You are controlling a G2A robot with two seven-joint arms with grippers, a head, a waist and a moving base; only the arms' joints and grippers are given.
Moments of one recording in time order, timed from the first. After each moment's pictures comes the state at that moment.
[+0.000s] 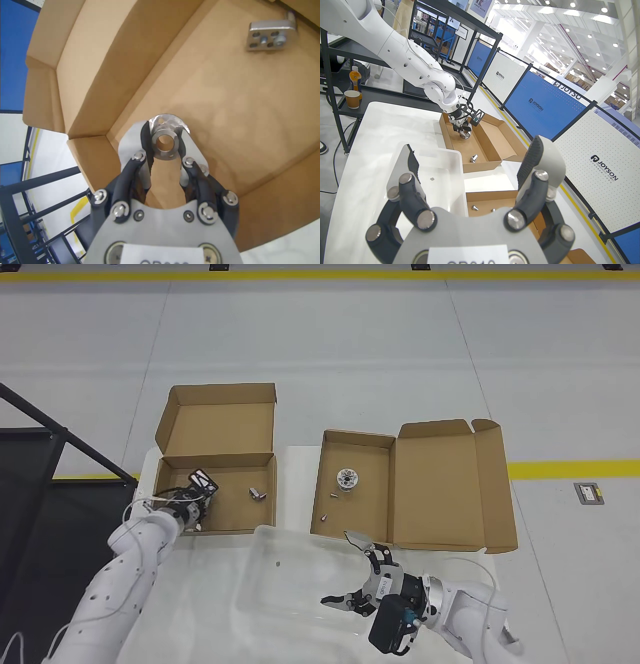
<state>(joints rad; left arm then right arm) 0.69 -1.08 -1.19 -0.91 1.77 -0.38 -0.13 -1.21 -1.20 1.21 -1.81 -1.94 -0.65 -0.56</state>
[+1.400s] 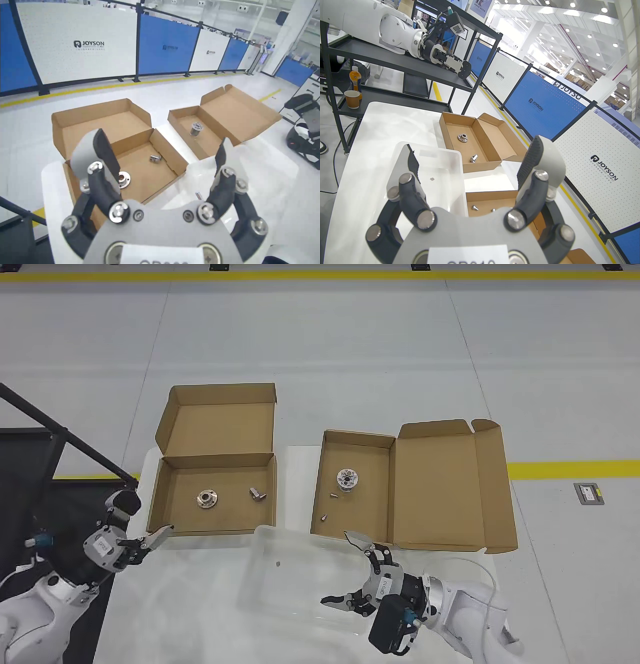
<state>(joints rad) 1.40 -0.99 -1.88 -1.67 0.84 -0.83 -0.01 -1.21 -1.20 1.21 -1.81 -1.94 -0.65 -0.56</state>
